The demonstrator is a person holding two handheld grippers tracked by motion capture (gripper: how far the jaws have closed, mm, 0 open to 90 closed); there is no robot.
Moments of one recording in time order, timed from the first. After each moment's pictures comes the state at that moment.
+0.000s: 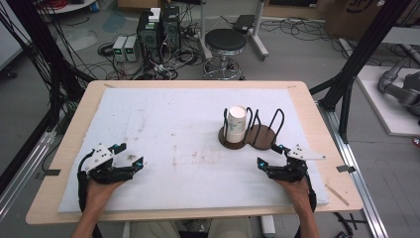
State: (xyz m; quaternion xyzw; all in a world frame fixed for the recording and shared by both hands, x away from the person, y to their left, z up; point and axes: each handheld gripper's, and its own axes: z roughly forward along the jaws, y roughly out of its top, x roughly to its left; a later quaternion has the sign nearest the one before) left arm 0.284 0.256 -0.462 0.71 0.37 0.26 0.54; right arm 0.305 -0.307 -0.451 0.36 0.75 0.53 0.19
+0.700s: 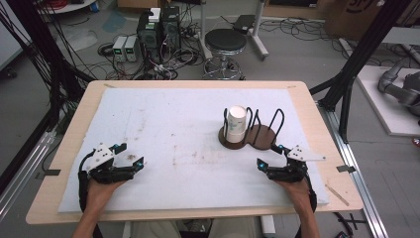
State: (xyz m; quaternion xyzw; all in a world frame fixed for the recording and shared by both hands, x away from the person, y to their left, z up) left arm 0.285 0.254 -0.462 0.71 0.37 0.26 0.53; right arm 0.303 -0.306 -0.450 0.35 0.75 0.53 0.20
